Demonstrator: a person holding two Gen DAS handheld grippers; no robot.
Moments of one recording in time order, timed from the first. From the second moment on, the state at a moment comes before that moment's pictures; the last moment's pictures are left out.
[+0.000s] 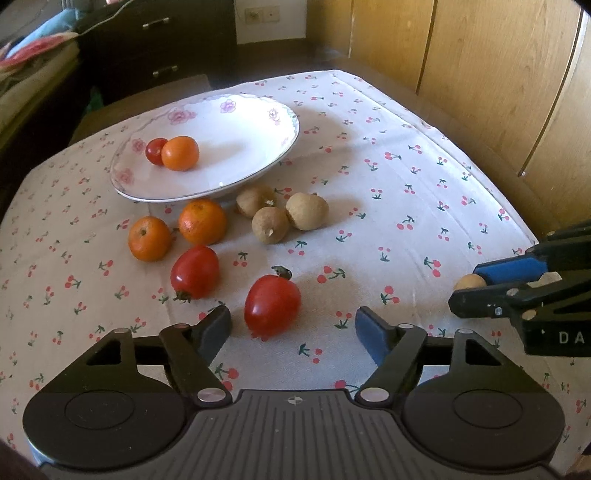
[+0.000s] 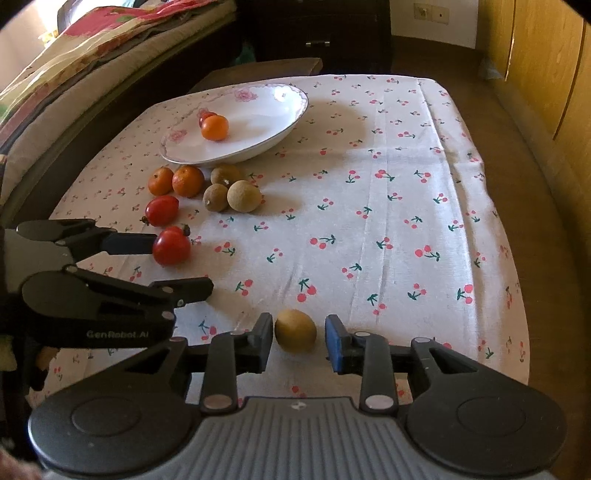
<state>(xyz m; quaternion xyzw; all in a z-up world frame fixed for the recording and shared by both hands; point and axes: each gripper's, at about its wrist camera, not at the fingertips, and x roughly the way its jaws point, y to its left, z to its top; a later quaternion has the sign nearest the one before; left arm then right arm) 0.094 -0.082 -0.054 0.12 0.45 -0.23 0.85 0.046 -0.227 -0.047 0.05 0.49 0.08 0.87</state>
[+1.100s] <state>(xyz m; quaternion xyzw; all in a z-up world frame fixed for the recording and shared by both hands) 0.102 -0.071 -0.047 0.08 0.46 -0.19 0.86 0.050 -0.211 -0.047 -0.01 0.50 0.08 0.86</state>
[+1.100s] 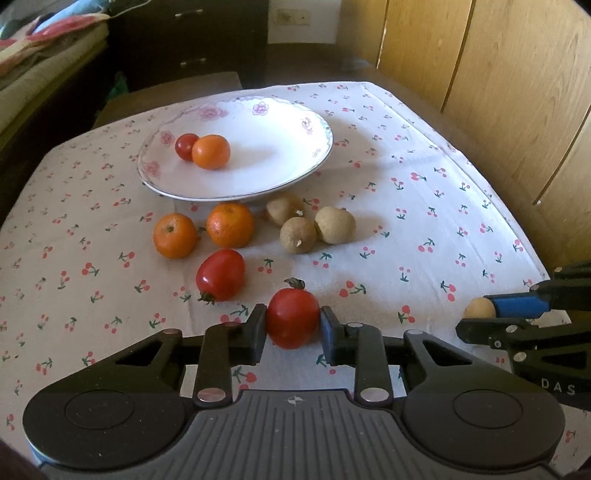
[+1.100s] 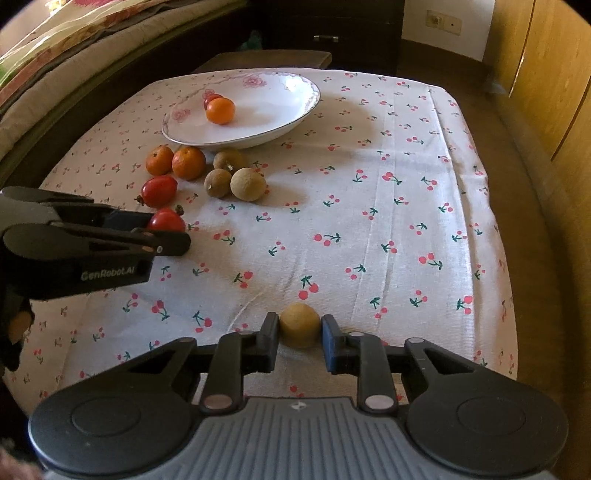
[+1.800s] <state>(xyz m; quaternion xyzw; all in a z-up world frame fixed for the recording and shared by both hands) 0.117 -0.056 -0.015 0.03 0.45 -0.17 0.88 0.097 -0.193 -0.010 0.04 0.45 0.09 0.89</state>
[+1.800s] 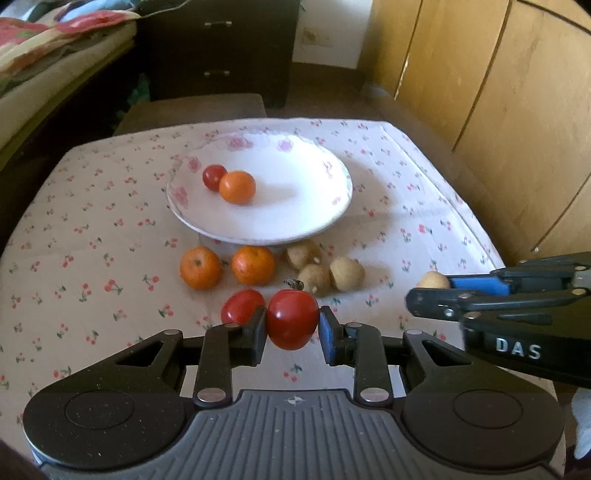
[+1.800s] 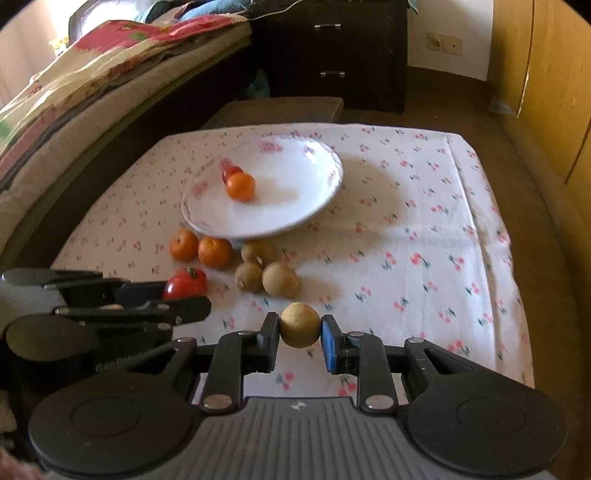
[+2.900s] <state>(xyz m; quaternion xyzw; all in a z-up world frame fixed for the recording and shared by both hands) 0.207 -0.040 -0.014 -0.02 0.45 -0.13 0.88 0.213 -0.179 -0.016 0.08 0.45 0.13 0.88</state>
